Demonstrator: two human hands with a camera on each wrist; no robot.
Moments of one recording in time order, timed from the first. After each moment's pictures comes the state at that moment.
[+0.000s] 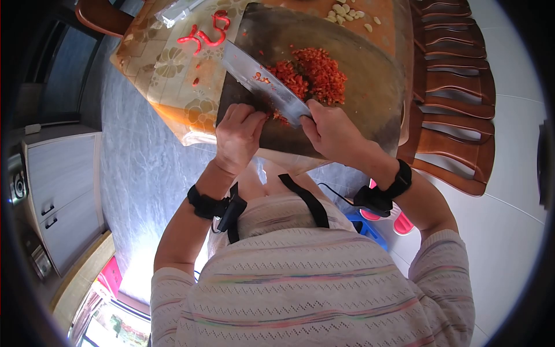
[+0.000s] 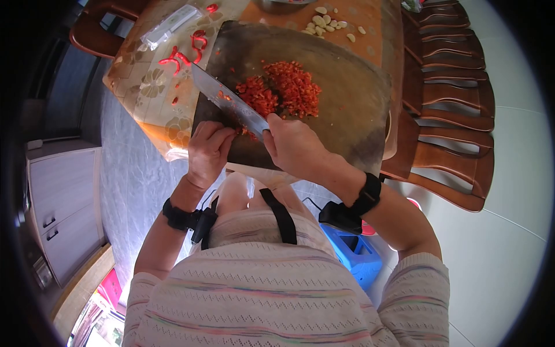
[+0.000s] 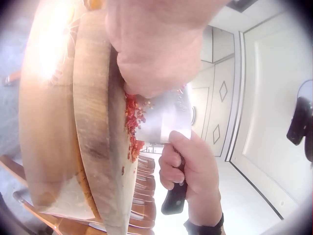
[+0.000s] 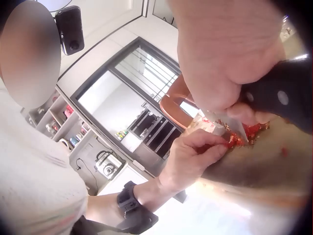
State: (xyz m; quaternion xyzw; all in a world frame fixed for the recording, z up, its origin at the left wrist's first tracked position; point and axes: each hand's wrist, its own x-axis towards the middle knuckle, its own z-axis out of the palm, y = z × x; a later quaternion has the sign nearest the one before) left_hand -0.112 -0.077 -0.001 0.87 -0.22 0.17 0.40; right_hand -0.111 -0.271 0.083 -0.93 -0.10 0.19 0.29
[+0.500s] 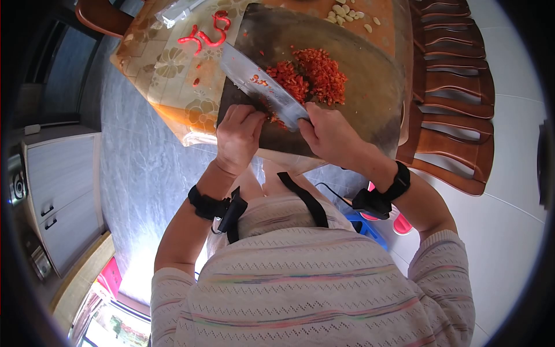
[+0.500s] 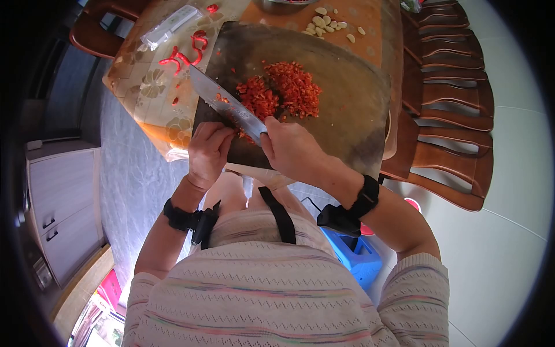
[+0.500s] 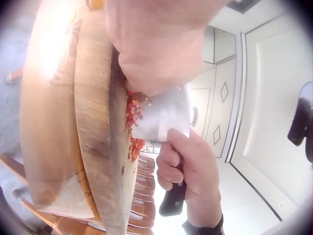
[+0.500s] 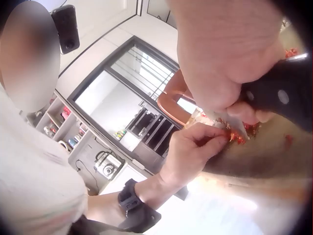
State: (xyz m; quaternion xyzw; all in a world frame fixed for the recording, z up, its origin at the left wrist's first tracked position) left_hand -0.112 -0.077 -0.003 0.87 -0.21 0.18 0.41; right_hand -0.115 -0.268 0.080 -0.92 -0.13 0.17 0.32
